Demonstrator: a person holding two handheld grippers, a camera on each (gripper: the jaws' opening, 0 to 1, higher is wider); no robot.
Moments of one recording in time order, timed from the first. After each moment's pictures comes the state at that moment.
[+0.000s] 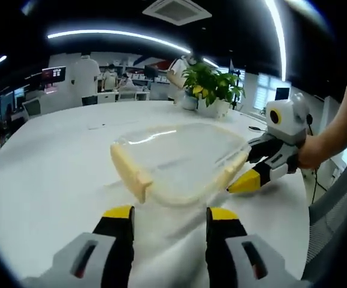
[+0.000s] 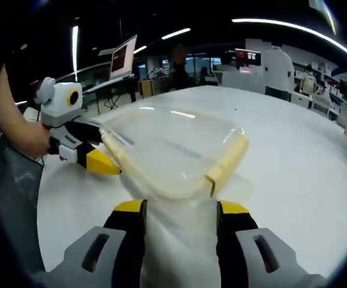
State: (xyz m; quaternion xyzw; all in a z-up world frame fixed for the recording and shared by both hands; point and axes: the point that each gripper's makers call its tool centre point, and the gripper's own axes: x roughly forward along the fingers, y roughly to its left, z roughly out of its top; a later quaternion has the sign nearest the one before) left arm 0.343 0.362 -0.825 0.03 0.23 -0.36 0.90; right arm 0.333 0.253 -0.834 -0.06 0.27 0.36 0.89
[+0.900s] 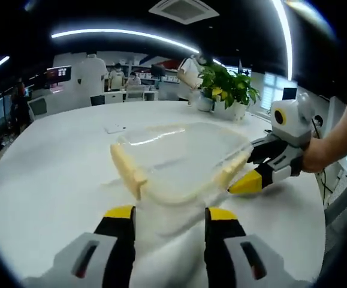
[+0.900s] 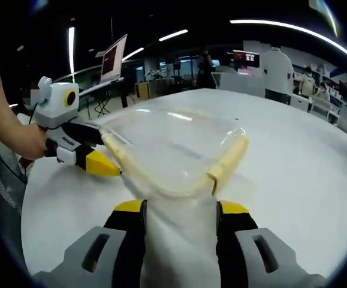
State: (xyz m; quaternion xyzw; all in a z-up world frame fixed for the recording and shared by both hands) left arm 0.418 0.397 -0.825 0.04 0.23 -0.34 0.91; right arm 0.407 0.287 -0.835 -0.06 0.26 0.35 0.90
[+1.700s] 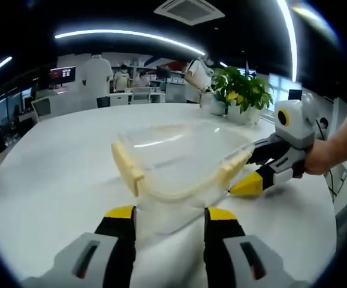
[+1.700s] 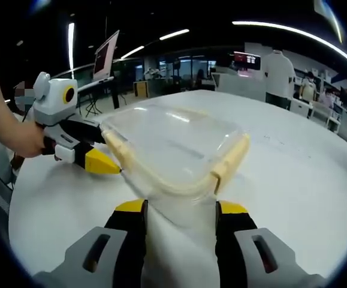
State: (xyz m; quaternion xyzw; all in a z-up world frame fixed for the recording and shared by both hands) left arm 0.471 0.411 -0.826 0.04 0.23 -0.32 0.92; right arm 0.462 0.301 -0.835 -0.08 0.25 0.34 0.90
